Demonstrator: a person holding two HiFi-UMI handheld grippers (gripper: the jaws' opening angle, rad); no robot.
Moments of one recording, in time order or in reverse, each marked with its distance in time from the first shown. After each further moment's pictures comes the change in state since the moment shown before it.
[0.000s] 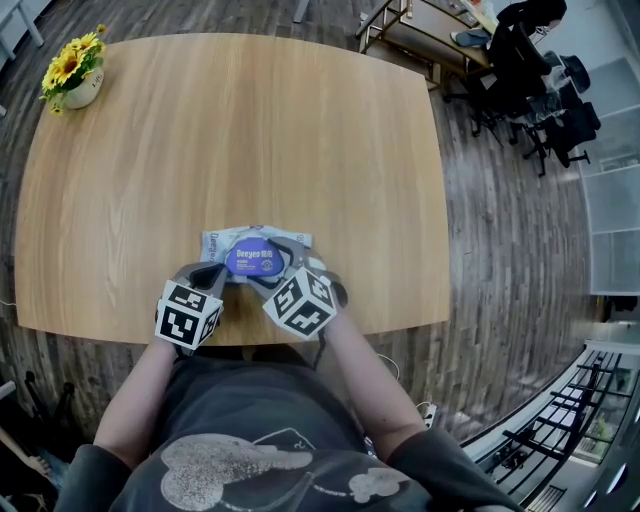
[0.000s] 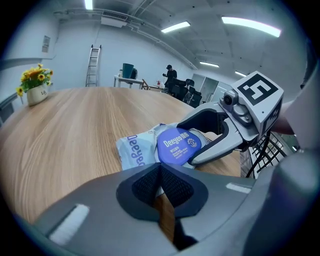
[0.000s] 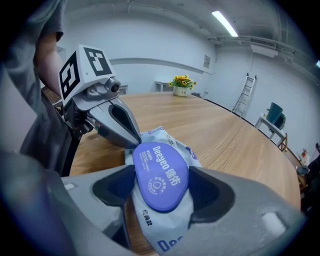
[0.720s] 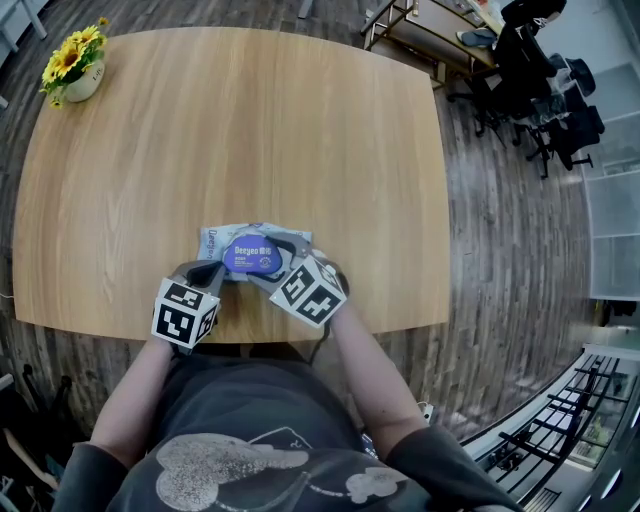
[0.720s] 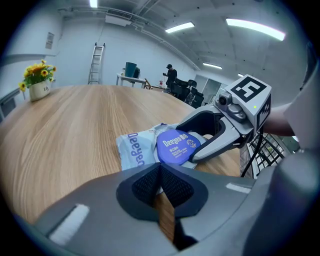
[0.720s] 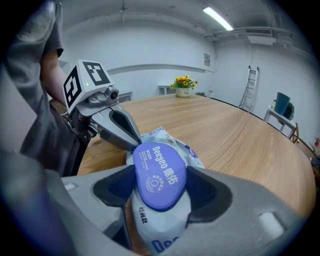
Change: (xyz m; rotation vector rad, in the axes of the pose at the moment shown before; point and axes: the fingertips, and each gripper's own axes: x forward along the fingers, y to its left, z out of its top) left arm 0.001 0.001 -0.002 -0.035 0.002 0.005; right arm 0.001 -0.003 -0.002 0.047 -0.040 0.116
